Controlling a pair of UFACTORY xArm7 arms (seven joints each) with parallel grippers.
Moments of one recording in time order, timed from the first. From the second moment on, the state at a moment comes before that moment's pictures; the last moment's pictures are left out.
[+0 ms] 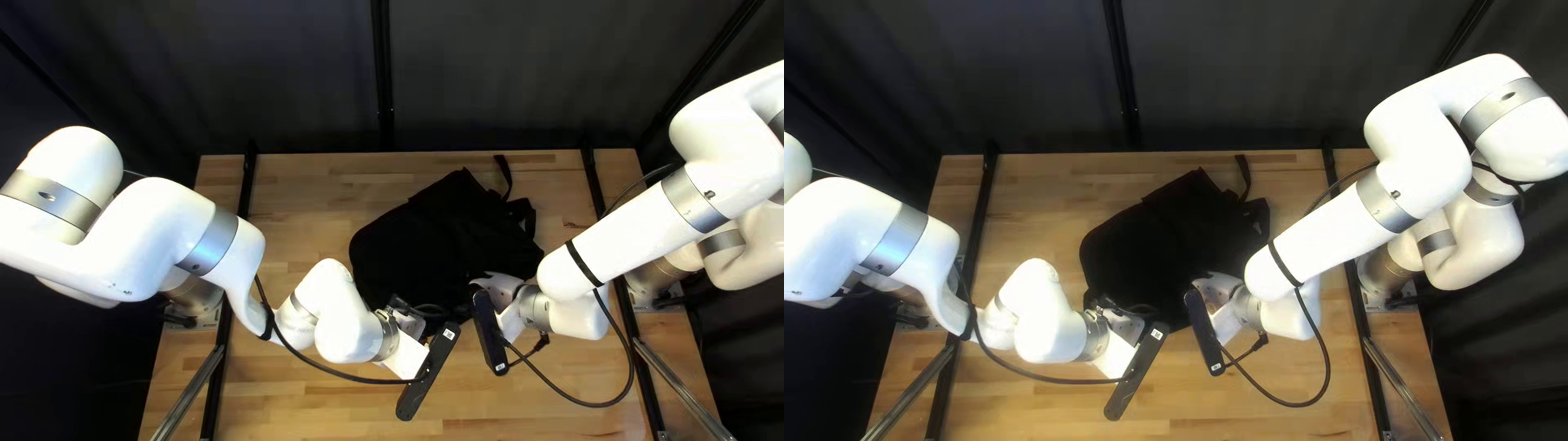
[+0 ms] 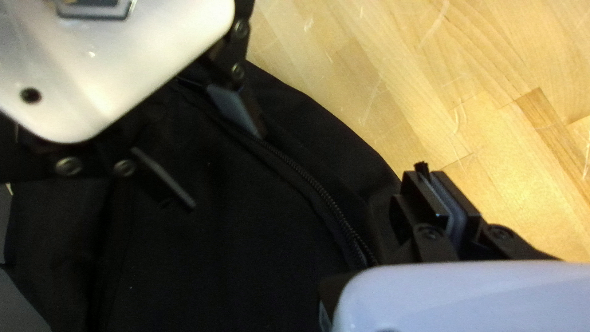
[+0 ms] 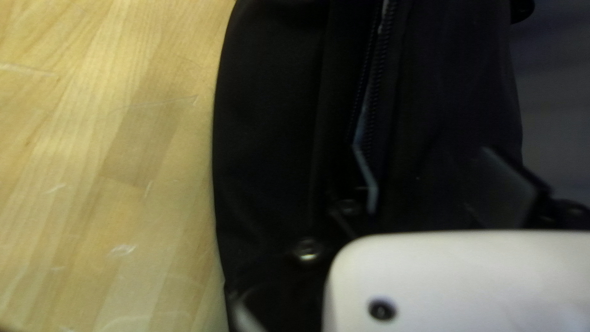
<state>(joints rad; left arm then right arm) 2.52 -0.16 -2.87 0.85 0.64 0.41 -0.26 0.06 0.02 0.27 0.64 -1.72 0.59 1.23</state>
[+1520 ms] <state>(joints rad) 2.60 0.19 -2.63 0.46 0.49 0.25 0.20 0.08 -0.09 0.28 0.55 -1.50 0.52 1.09</state>
